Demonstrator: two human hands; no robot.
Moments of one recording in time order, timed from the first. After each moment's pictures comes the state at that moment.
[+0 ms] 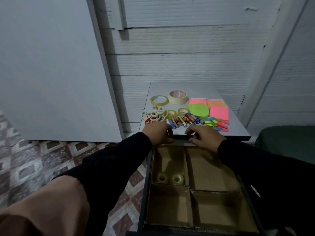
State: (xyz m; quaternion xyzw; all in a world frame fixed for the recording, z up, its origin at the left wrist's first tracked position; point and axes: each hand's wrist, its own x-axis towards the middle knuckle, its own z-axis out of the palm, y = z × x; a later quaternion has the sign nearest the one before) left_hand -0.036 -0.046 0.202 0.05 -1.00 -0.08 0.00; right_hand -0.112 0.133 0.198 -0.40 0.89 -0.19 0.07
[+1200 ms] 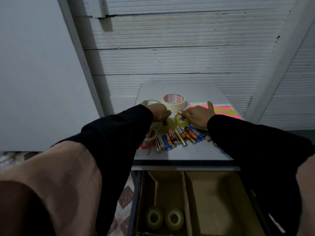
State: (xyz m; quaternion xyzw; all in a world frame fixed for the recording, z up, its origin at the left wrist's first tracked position) left_hand -0.198 -0.092 0.227 0.10 -0.99 0.02 -0.13; right_hand -0.277 0.047 0.191 -0.34 0.94 -0.02 0.04
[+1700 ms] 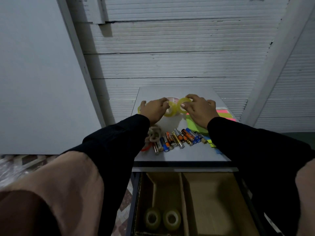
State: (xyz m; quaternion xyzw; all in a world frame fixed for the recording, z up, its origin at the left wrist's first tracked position) left_hand -0.199 -0.097 0.214 0.12 -0.97 -0.19 0.10; right_hand -0.271 0.059 0.207 -0.34 0.92 -0.15 -0.10
